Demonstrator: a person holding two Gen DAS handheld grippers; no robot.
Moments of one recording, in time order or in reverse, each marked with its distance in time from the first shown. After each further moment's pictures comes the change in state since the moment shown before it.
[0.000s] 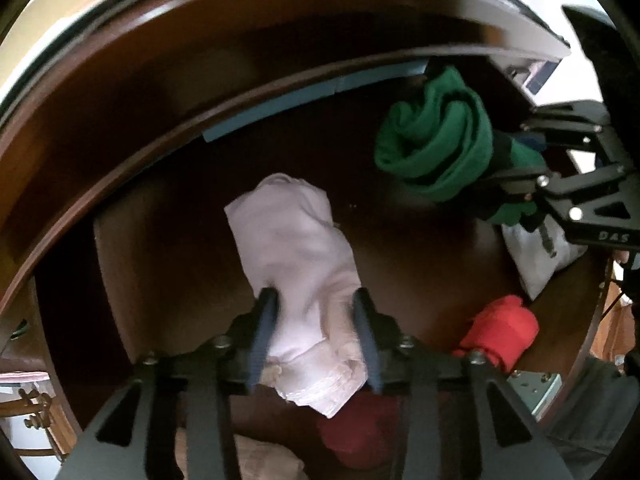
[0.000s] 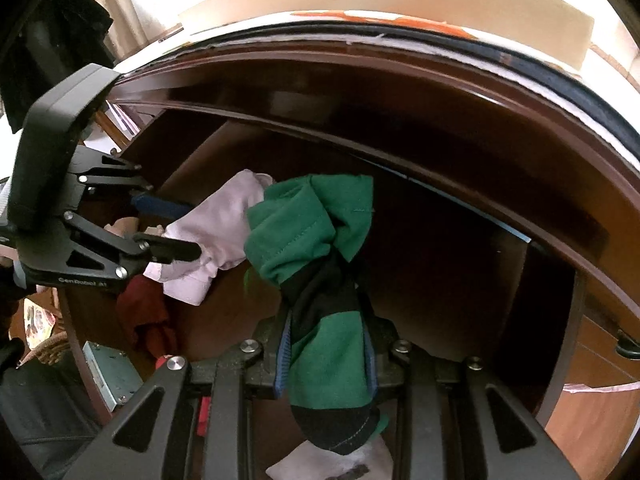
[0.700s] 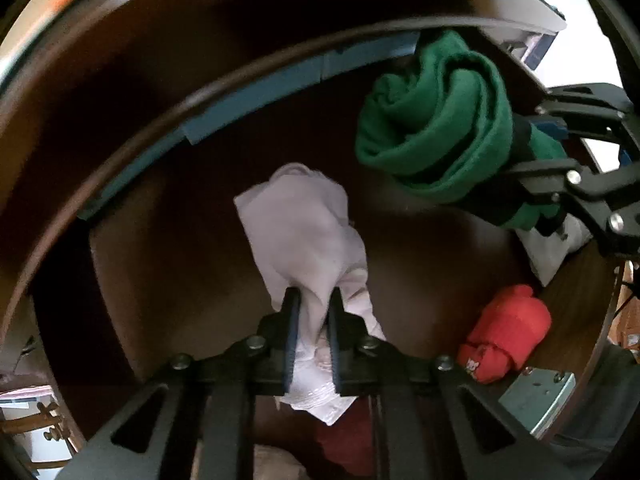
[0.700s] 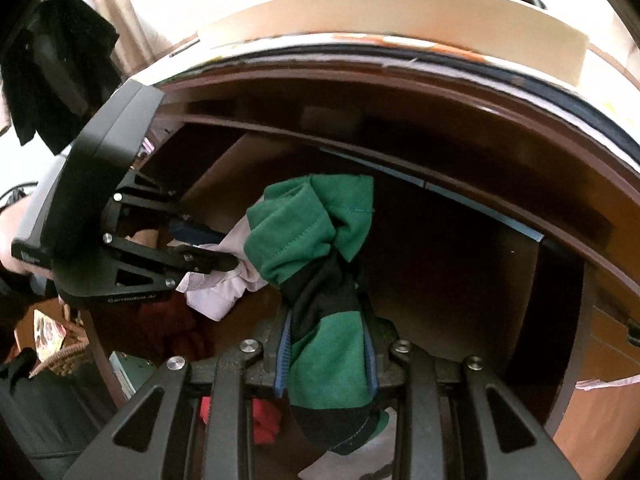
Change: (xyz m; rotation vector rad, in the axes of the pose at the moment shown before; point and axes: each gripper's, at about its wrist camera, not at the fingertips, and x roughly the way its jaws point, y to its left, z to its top) left arm 0.019 -0.006 0.019 0.068 0.004 0.045; right arm -0.022 -0.001 -0.011 0.032 -0.062 0.040
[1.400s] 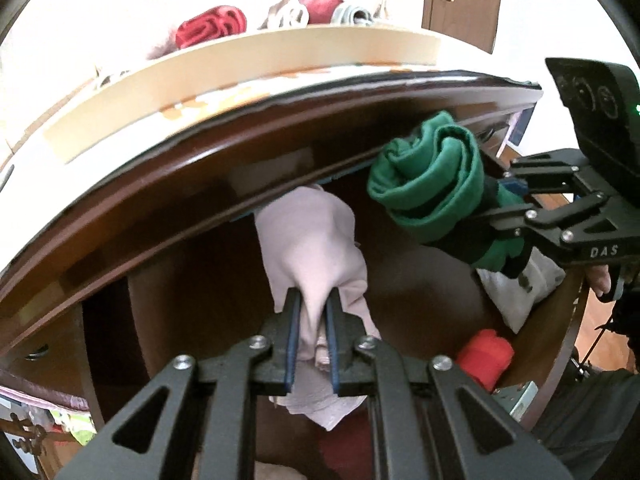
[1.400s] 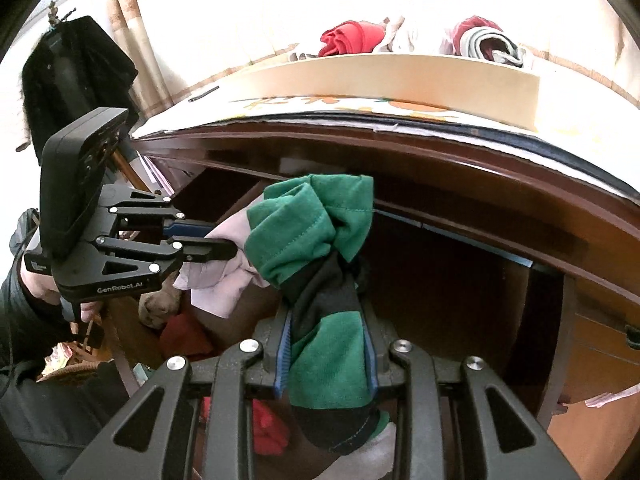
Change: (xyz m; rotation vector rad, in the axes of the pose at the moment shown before) left arm -0.073 0.018 -0.087 -0.049 -0.353 0.002; right arm -0.042 -0.014 -0.022 0.000 -0.180 0.038
